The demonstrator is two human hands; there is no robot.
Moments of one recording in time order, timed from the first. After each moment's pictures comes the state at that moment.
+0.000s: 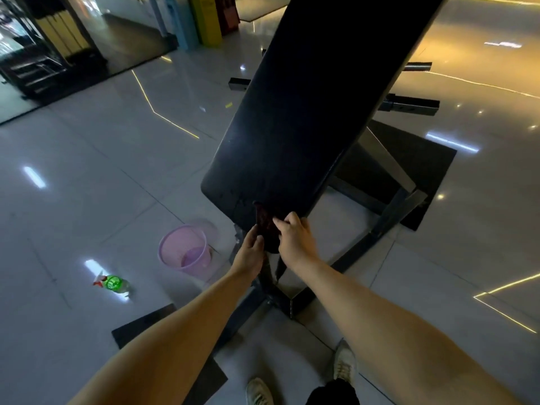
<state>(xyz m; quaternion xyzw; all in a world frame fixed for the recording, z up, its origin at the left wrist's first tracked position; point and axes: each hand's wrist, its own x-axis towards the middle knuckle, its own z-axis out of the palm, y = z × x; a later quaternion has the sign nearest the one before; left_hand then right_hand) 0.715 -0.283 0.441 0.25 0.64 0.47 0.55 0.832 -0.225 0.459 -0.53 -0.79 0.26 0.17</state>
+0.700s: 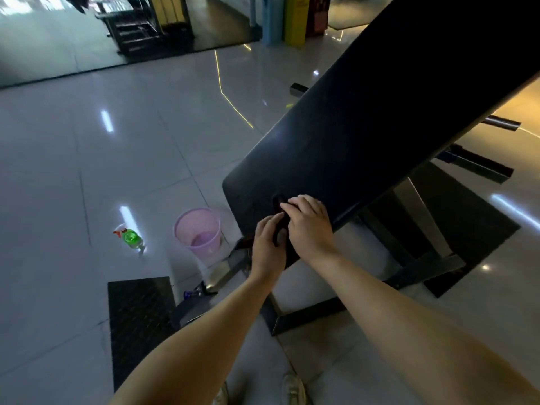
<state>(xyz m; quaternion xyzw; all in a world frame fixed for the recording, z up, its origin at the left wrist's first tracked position) 0.772 -0.218 0.469 0.32 0.77 0.51 0.20 0.840 -0.127 0.509 -0.33 -0.92 0.08 0.19</state>
